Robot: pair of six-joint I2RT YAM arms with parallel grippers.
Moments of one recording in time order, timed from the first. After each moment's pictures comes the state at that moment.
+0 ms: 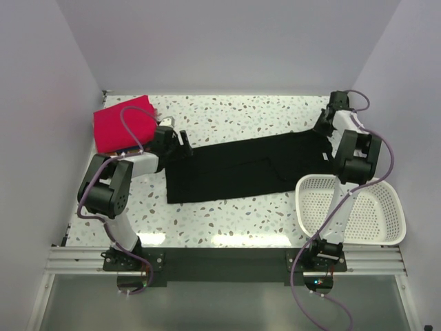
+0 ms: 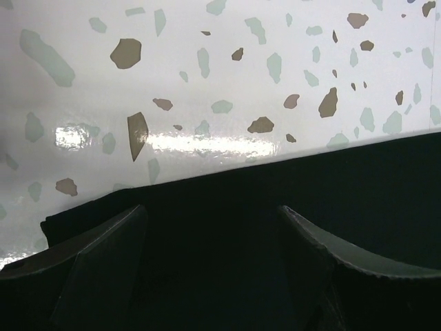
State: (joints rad) left arm -0.26 1.78 0.89 0.20 -0.02 -0.47; right arm -0.20 2.25 1.77 -0.53 0.01 0.31
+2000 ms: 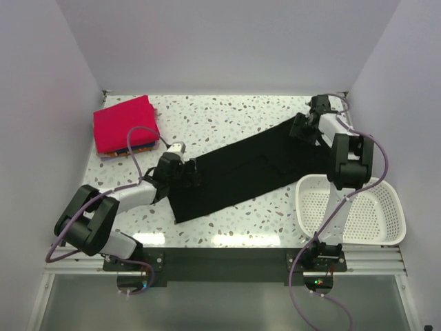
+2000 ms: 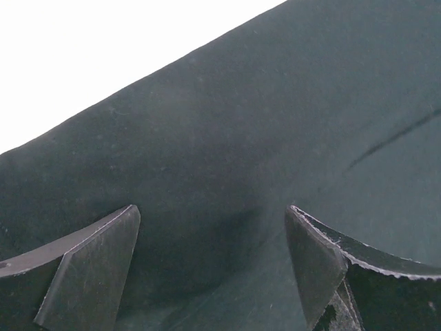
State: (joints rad) left arm -0.46 1.46 0.56 0.17 -0.05 -0.45; right arm -0.07 2.11 1.57 -0.55 -0.12 0.31
